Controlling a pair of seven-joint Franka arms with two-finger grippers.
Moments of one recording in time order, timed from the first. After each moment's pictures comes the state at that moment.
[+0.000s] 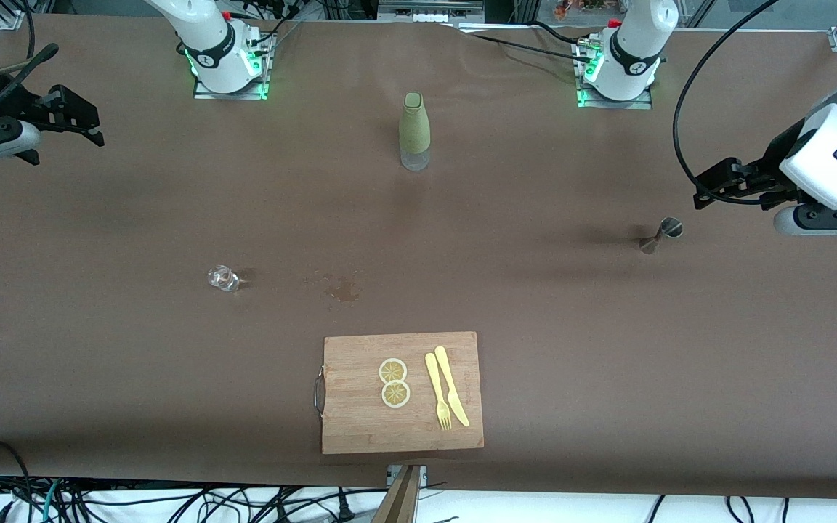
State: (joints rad) left arm -0.07 0.25 -0.08 -1.21 -0.03 1.39 -0.19; right arm 0.15 -0.05 -0.08 -1.61 0.00 1.50 -0.27
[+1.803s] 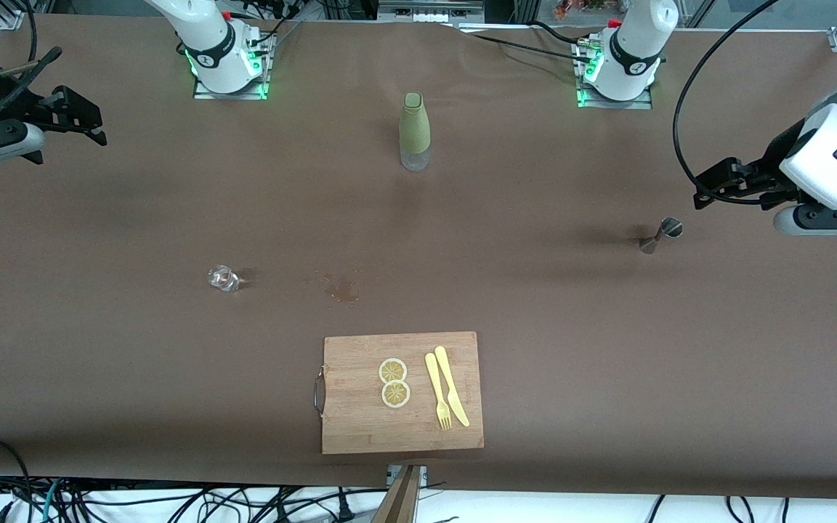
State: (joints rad) left arm -0.07 0.25 -0.08 -1.21 -0.03 1.39 -0.19; right arm 0.15 -0.05 -0.08 -1.62 0.00 1.49 -0.27
